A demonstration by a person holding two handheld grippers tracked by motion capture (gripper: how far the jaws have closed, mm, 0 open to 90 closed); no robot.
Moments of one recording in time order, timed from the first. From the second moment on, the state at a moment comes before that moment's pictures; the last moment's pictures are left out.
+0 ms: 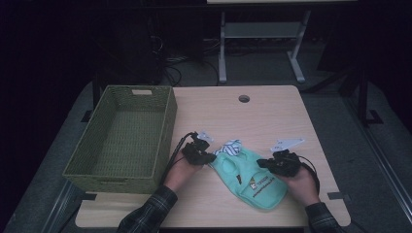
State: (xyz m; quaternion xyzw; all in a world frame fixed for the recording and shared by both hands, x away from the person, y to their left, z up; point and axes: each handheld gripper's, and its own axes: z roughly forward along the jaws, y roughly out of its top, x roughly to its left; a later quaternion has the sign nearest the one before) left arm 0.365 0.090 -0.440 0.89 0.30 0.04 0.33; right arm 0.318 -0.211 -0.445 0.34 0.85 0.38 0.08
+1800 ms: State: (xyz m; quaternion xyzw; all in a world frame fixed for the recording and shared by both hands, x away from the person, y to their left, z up) left arm 0.389 0.069 -0.452 0.90 0.30 0.01 0.32; right arm 0.319 -0.171 -0.466 0.31 0.88 0.34 0.08
